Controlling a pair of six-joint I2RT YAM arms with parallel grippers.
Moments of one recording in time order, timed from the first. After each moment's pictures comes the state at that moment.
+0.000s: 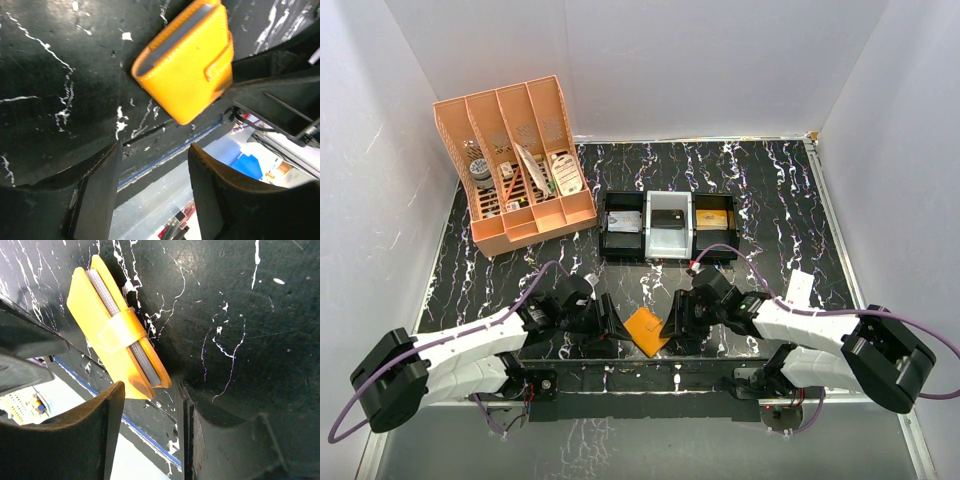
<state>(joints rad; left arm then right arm) -0.89 1.02 0.38 -0.24 0.30 -1.20 0.82 1.16 0.38 -0.10 -0.31 0.94</state>
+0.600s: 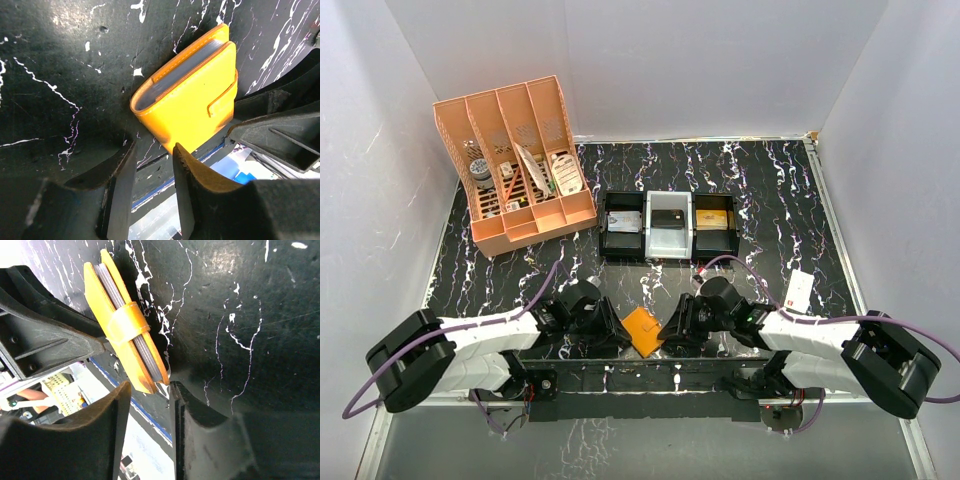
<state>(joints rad) -0.93 1.17 0.33 -0.05 0.20 -1.26 0.82 1.12 0.25 0.13 -0.36 1.13</state>
